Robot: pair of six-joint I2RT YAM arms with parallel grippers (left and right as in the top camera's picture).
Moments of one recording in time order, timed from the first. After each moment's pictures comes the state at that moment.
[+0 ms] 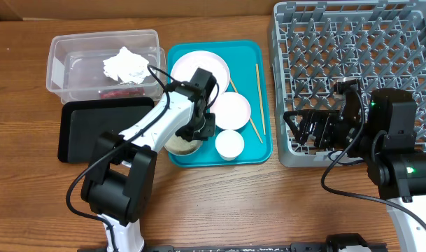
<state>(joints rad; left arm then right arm) -0.44 1.96 1.37 -0.93 0.09 -0.39 0.06 1.03 1.10 -0.83 -0.54 0.25</state>
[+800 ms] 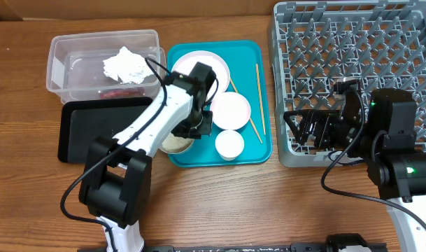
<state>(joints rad) -0.44 1.94 1.50 -1.14 0.05 -0.36 0.06 1.03 1.10 -0.83 -0.54 0.25</state>
